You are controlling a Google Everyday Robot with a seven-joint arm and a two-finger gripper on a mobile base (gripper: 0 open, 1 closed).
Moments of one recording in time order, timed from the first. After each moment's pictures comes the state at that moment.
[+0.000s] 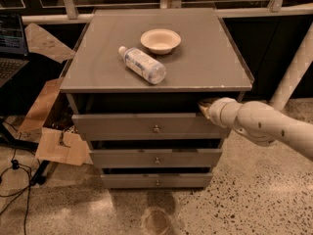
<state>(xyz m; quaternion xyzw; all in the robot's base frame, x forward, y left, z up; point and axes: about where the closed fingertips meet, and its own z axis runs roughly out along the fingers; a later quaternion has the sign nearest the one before) 0.695 -0.206 0.682 -0.29 0.81 0.02 0.51</state>
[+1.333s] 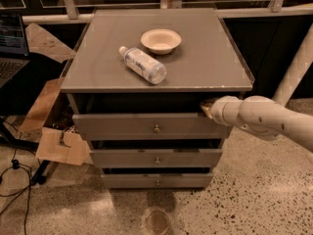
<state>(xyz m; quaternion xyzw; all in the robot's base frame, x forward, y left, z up) 0.690 -0.214 0.678 -0.31 0.82 0.01 0.48</state>
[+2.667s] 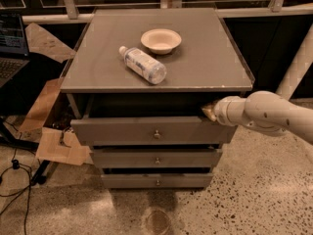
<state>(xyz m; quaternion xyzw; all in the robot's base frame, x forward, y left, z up) 0.678 -0.214 0.680 -0.33 0.83 0.04 0.44</state>
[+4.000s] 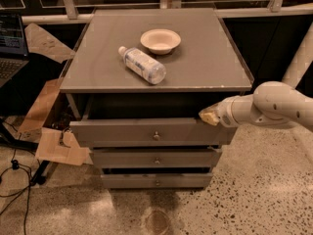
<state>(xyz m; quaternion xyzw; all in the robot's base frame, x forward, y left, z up) 0.634 -0.193 0.685 -0.37 0.84 0.12 0.38</state>
